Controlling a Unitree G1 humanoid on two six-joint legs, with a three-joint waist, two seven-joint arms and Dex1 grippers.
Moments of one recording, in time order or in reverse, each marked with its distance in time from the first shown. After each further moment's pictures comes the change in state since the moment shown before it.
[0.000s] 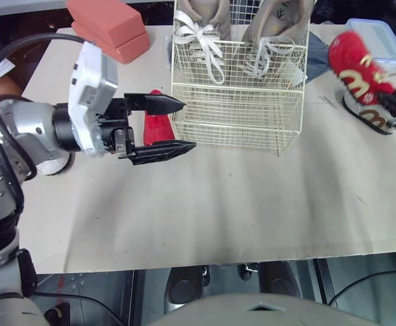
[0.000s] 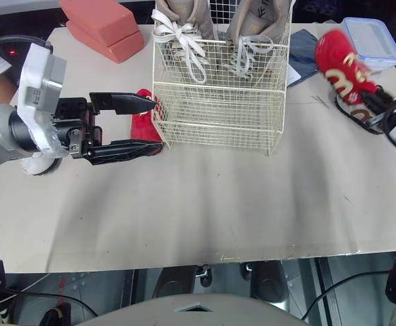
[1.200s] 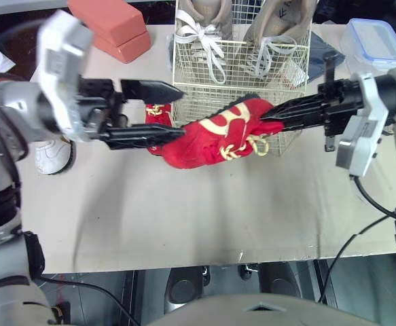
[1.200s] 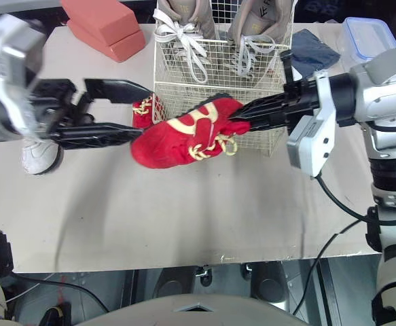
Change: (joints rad) left arm -0.182 -0.034 -0.119 0.201 -0.041 0.087 -0.153; right arm -0.459 0.103 0.558 -0.162 -0.223 -1.037 0.655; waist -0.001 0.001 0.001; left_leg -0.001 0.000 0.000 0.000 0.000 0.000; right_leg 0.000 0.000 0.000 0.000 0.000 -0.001
